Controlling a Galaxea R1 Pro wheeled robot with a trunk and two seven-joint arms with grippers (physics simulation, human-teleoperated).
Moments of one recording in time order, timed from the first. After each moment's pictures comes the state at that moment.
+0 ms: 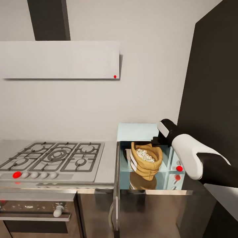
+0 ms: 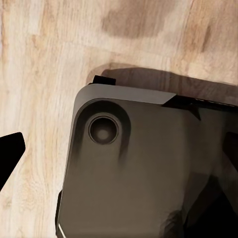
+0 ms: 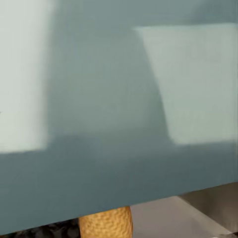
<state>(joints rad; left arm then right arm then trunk) -0.01 0.00 0.04 -0.09 0.15 -0.06 0.00 -1.38 0.01 -0.07 -0.22 -0.19 1.05 -0.39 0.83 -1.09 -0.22</state>
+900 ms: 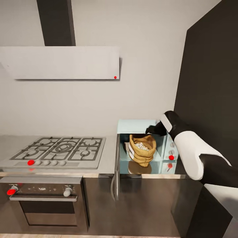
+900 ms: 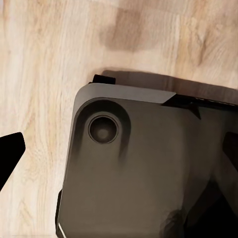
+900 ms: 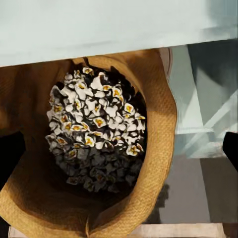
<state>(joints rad) -0.01 0.00 0.04 -0.09 0.15 -0.06 0.00 -1.37 0.00 -0.09 -0.41 -0.13 1.04 -0.10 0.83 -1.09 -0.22</state>
